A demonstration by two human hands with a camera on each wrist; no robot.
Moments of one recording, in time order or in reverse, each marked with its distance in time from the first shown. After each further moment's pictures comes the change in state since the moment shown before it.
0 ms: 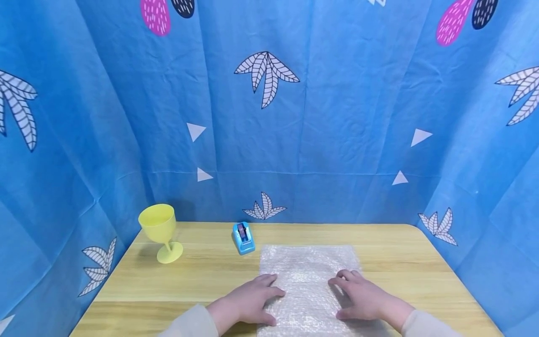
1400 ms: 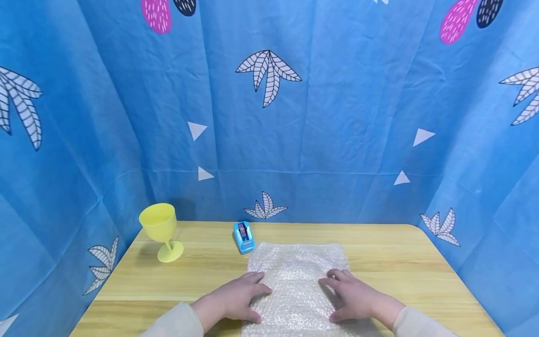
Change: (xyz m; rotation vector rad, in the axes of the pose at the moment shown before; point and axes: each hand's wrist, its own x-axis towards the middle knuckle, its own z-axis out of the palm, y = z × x) left_hand -0.024 -0.022 -0.013 -0.008 0.006 -0.010; right_hand 0.014 -0.019 -0.001 0.034 -0.017 -0.016
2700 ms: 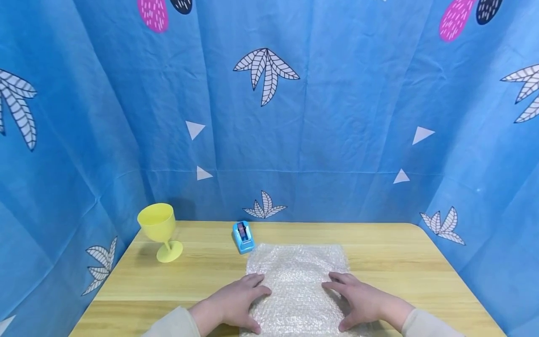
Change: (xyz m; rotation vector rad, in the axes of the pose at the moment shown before) left_hand -0.004 0.003 0.006 0.085 0.020 0.023; right_hand -0.014 0.013 -0.005 0.120 -0.142 0.004
